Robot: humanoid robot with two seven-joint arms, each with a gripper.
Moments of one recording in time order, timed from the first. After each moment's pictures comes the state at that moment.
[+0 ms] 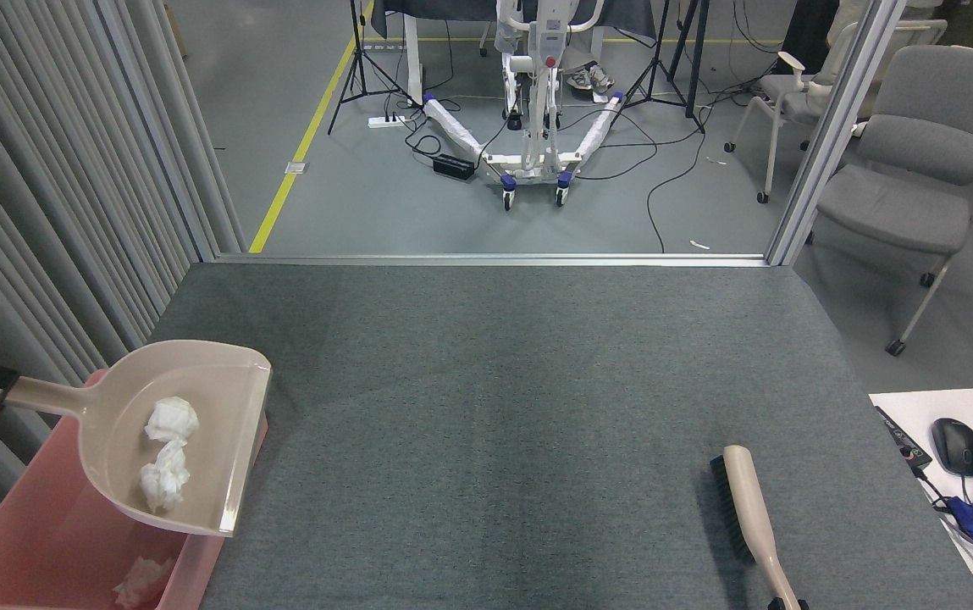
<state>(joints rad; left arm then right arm) -0.05 0.95 -0.26 -1.30 0.42 -0.41 0.15 0.38 -0.18 -0.06 -1.53 1.10 -0.15 -0.19</state>
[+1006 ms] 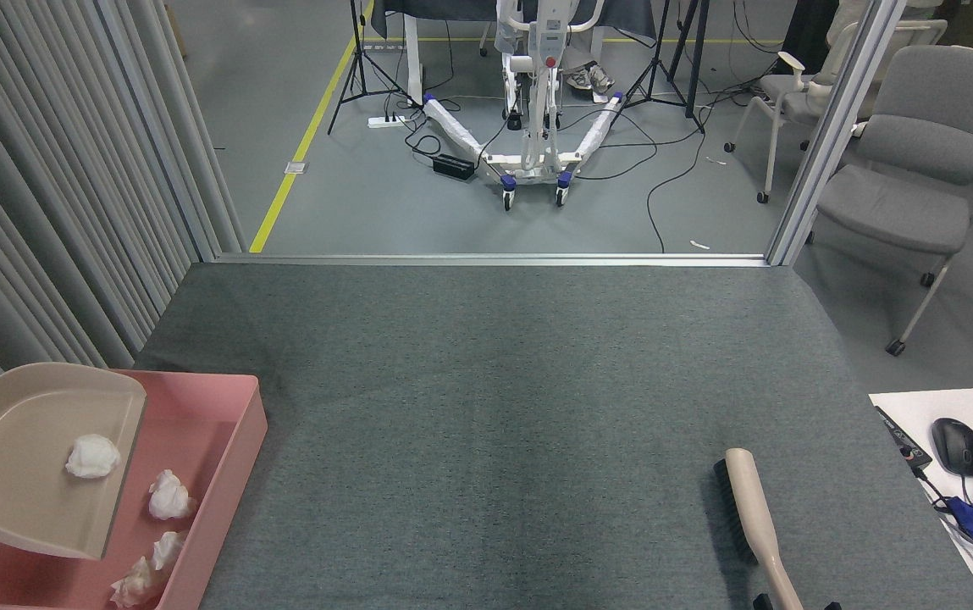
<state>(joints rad) -0.14 1.05 -0.26 -0.96 0.27 -0.53 0.06 0.39 -0.19 -0.06 -1.56 1.10 -0.14 -0.23</state>
